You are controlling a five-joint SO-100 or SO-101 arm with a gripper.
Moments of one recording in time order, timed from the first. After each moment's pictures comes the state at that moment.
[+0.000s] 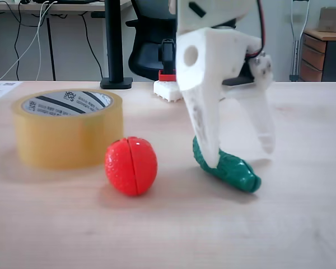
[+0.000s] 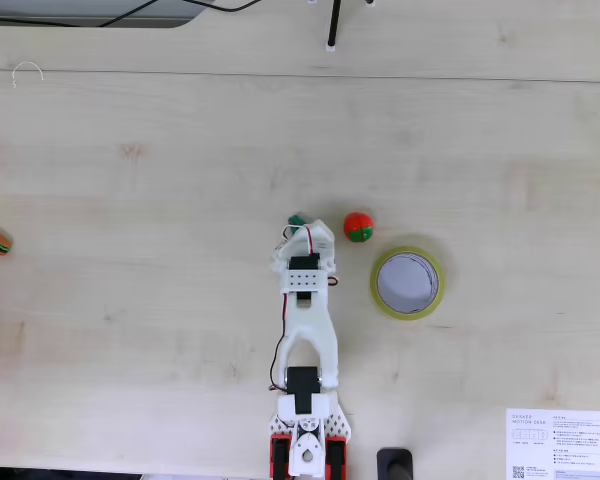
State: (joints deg) arm -5.7 88.9 117.5 35.6 -132.3
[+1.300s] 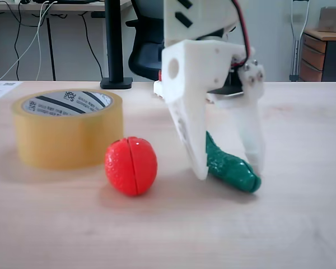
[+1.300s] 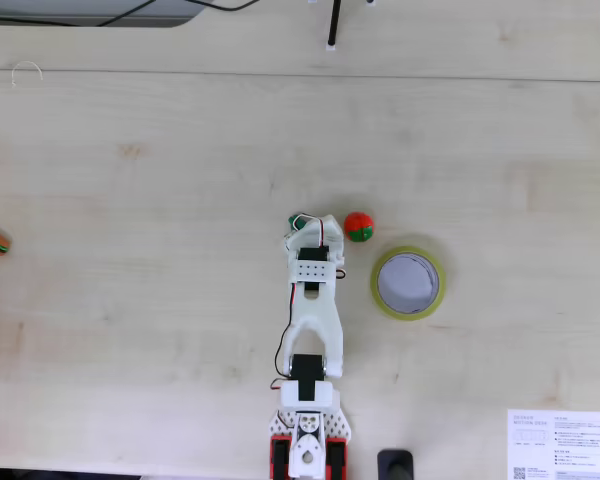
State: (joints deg) arm -2.6 80.9 114.1 34.6 -125.2
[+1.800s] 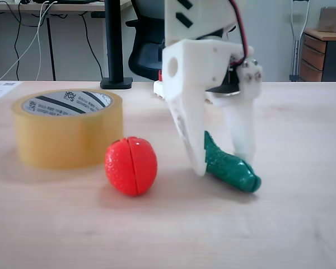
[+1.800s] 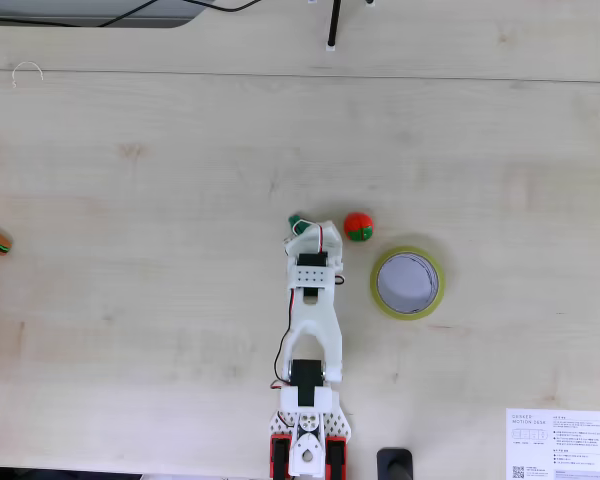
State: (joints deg) arm -2.6 84.7 118.8 35.1 -123.2
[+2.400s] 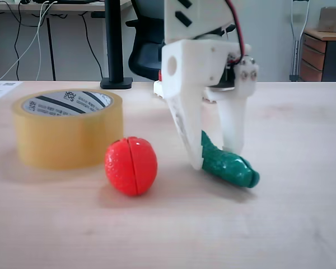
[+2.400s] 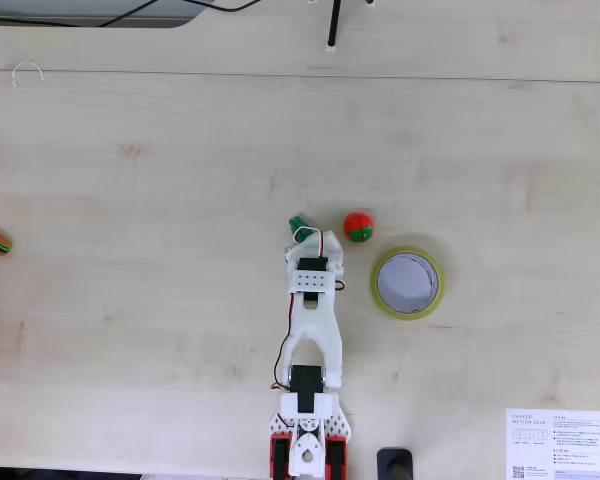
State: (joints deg) arm -2.6 86.6 119.9 40.4 -123.2
